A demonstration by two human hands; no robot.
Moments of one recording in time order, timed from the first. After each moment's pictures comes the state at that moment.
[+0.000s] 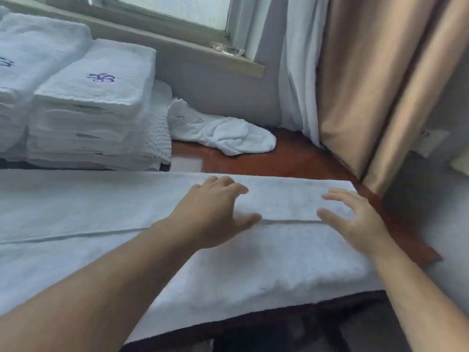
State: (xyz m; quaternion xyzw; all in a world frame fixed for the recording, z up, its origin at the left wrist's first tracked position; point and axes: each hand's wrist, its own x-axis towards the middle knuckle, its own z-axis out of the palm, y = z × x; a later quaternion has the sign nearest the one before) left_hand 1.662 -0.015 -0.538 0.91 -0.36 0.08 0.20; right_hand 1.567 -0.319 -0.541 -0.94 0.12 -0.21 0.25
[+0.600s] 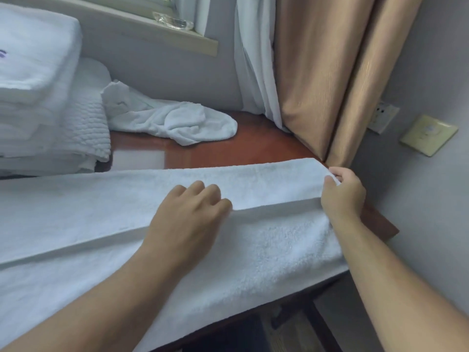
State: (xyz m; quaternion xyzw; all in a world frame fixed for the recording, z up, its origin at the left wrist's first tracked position) left_hand 1.646 -0.061 -0.557 0.88 -0.42 0.20 0.10; right_hand 1.594 -0.378 -0.553 -0.80 0.38 -0.39 0.25
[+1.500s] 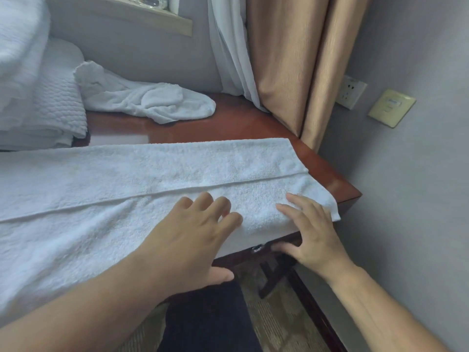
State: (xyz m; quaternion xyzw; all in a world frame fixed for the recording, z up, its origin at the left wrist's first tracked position) left_hand 1.571 -0.060 -0.567 0.83 -0.56 0.08 0.06; right_hand 1.455 -0.340 -0.618 -0.97 0.00 -0.26 0.04
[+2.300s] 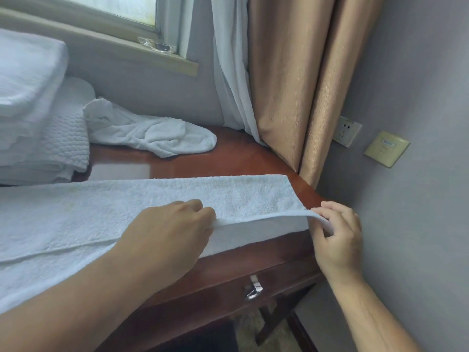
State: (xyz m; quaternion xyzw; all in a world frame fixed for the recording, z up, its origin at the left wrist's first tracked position) left_hand 1.602 -0.061 -0.519 0.89 -0.43 0.12 0.09; right_hand 1.495 -0.377 -0.576 -0.85 0.12 -0.51 0.07
